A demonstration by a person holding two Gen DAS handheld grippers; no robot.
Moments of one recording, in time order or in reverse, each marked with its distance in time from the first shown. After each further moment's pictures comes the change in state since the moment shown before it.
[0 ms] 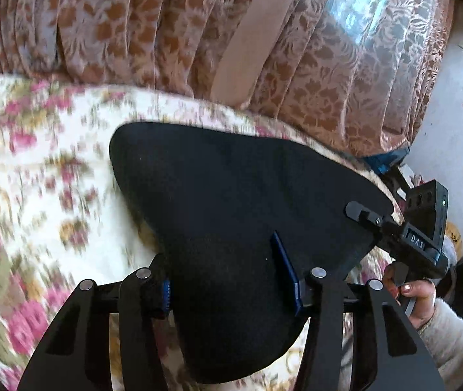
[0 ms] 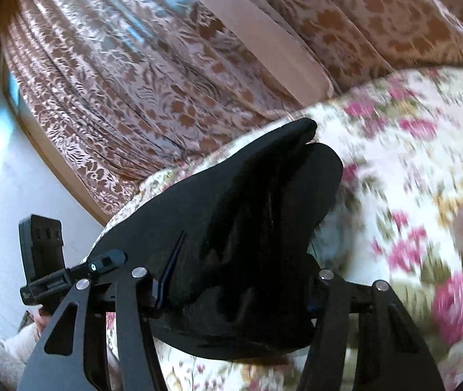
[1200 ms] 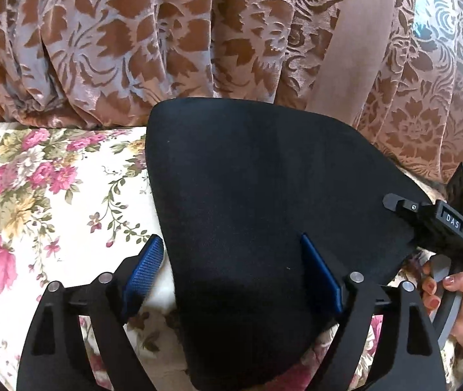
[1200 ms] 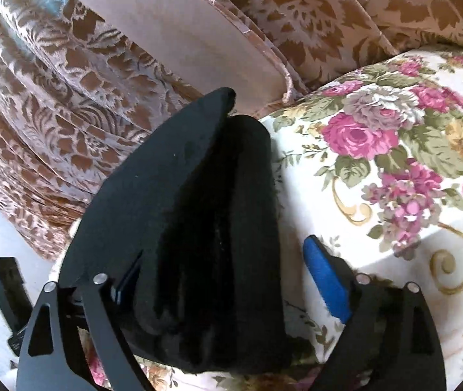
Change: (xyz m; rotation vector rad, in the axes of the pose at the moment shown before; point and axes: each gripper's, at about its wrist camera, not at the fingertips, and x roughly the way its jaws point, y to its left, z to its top) left arm 0.157 0.089 0.096 0.060 -0.070 0.271; right arm 0.178 -0.118 0.104 0.116 0.022 -0.213
